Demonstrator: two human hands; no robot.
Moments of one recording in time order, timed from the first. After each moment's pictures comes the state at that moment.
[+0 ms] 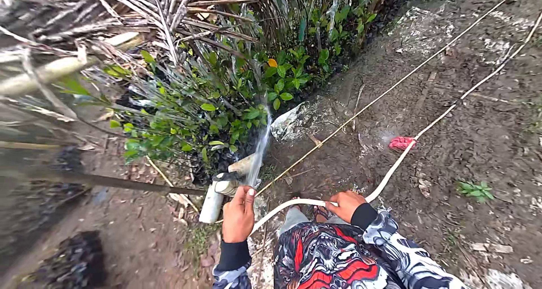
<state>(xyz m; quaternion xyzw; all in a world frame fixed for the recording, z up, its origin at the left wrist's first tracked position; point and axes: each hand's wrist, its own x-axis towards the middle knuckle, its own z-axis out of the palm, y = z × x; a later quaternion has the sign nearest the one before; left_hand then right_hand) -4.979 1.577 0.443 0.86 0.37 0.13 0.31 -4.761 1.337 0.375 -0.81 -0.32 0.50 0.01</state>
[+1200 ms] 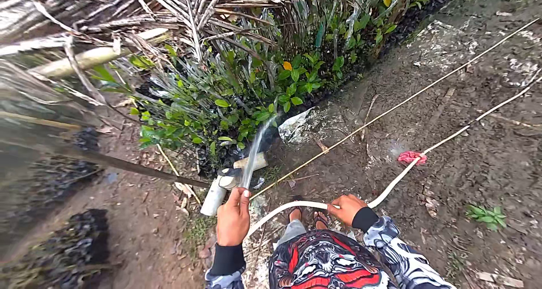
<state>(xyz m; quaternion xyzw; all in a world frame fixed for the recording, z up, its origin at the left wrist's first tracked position) -4.995 1.573 0.459 0.86 0.42 0.13 0.26 -4.746 1.348 0.372 -0.79 -0.35 0.51 0.00</state>
